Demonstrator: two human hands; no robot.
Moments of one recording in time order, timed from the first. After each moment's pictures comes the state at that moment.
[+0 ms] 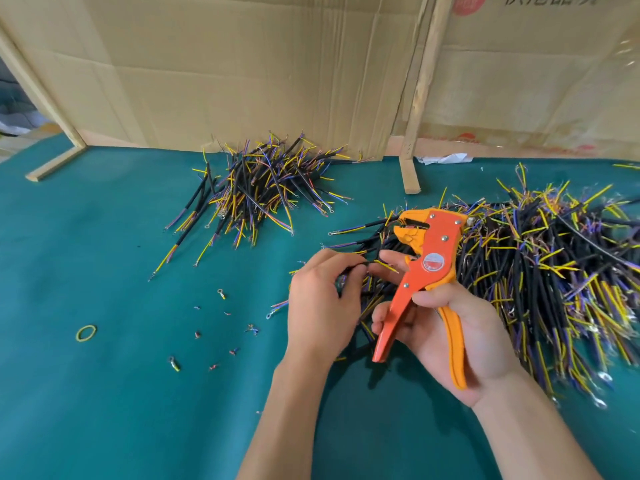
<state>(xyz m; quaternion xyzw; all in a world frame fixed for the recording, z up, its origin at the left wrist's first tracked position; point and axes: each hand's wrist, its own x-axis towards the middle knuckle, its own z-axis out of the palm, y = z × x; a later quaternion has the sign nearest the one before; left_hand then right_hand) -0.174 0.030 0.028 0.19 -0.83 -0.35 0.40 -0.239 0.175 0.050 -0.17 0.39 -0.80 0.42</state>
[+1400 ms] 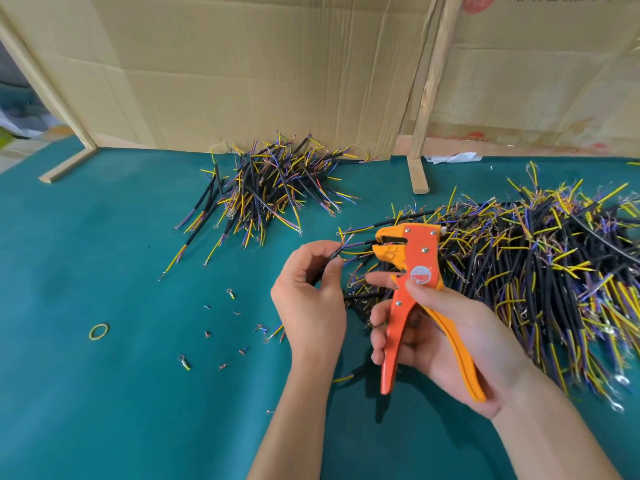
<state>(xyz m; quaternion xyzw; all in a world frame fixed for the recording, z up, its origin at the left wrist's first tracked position) -0.169 0.029 0.028 0.28 -0.65 -0.51 0.48 -0.236 0.172 0.052 -0.16 0.42 -0.73 0.51</state>
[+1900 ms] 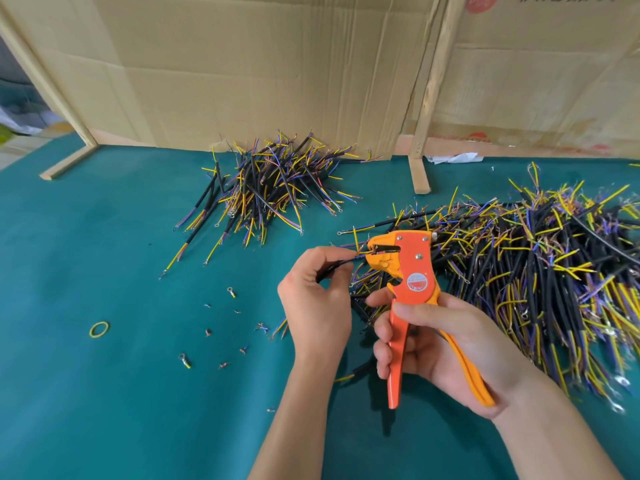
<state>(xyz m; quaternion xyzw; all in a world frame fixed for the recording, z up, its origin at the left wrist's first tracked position) -0.169 0.031 0.030 0.26 -0.68 -0.52 0.46 -0.235 0.176 0.052 -0.19 0.44 -0.70 0.54</state>
